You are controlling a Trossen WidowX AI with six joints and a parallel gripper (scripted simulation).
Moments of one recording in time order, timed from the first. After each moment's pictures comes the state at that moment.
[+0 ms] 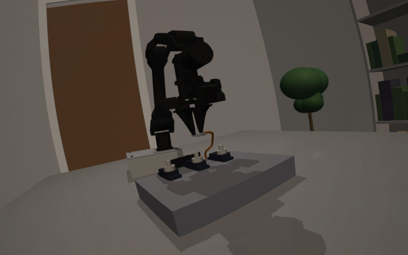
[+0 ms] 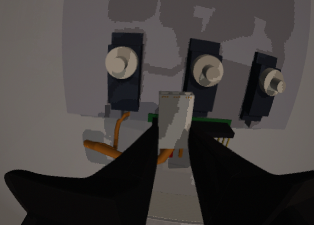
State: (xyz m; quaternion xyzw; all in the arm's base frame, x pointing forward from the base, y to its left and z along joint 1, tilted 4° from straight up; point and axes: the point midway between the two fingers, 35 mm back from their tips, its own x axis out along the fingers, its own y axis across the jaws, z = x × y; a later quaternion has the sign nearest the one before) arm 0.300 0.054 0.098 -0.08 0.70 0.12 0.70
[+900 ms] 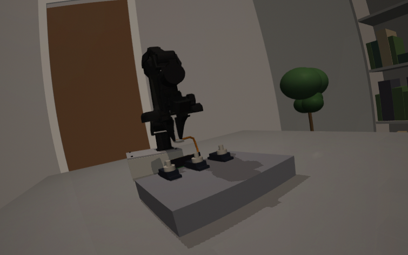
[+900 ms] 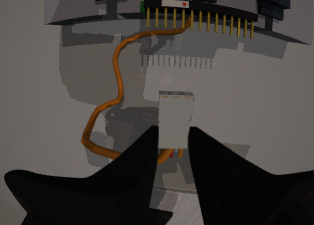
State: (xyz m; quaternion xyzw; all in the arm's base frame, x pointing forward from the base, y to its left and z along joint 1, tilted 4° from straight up) arm 0.192 0.020 0.078 -0.06 0.71 0.10 0.70
